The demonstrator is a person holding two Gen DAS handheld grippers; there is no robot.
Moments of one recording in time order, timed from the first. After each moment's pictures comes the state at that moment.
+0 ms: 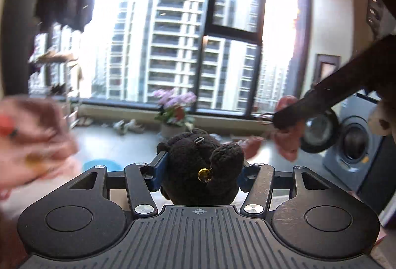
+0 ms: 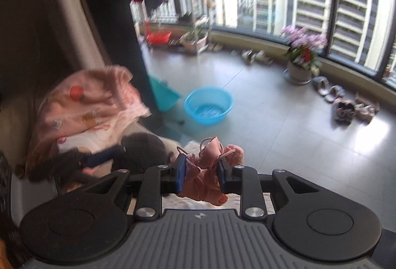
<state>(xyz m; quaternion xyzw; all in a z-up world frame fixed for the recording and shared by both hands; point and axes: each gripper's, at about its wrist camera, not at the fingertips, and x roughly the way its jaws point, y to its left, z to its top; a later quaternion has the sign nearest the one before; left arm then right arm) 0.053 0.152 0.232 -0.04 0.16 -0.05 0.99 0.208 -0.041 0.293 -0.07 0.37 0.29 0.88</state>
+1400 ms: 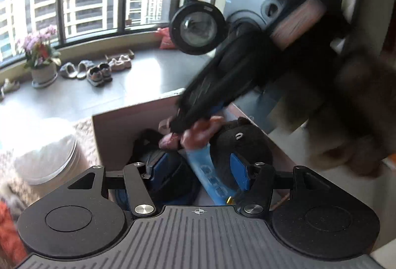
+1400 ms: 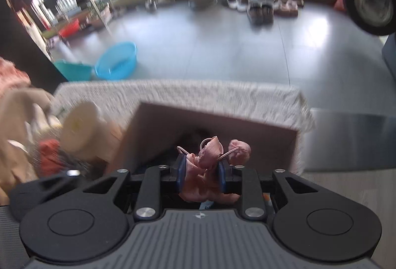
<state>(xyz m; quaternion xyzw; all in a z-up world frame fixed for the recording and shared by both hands) 0.145 -0.114 0.084 0.04 0.34 -0.31 0.89 0.237 -0.283 0.085 0.04 0.52 0.11 0.84</state>
